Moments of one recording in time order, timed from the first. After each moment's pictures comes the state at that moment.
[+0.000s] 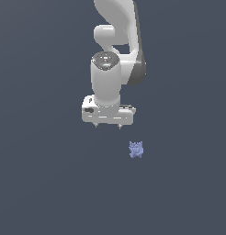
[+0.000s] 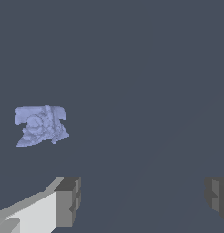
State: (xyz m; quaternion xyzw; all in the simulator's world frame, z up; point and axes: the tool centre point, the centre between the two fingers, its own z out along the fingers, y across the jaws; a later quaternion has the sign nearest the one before) arm 0.009 -0.021 0.177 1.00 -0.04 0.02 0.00
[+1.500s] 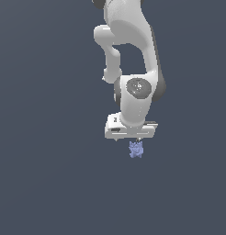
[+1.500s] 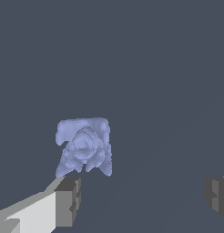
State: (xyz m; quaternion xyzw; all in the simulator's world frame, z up) arm 0.044 0.065 0.124 1.00 0.01 0.00 0.01
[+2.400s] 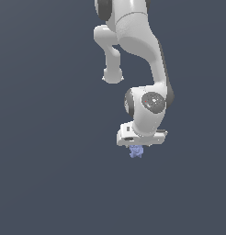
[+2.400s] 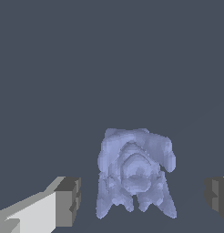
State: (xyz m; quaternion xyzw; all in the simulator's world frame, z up) arm 0.056 0.116 0.084 1.00 0.02 0.00 0.00
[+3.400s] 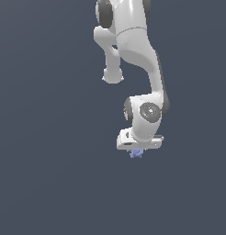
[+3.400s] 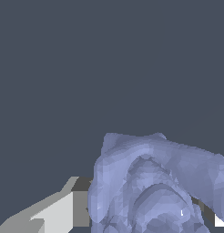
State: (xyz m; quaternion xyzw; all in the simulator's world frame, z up) arm 0.056 0.117 0.041 1.00 0.02 0.00 0.00
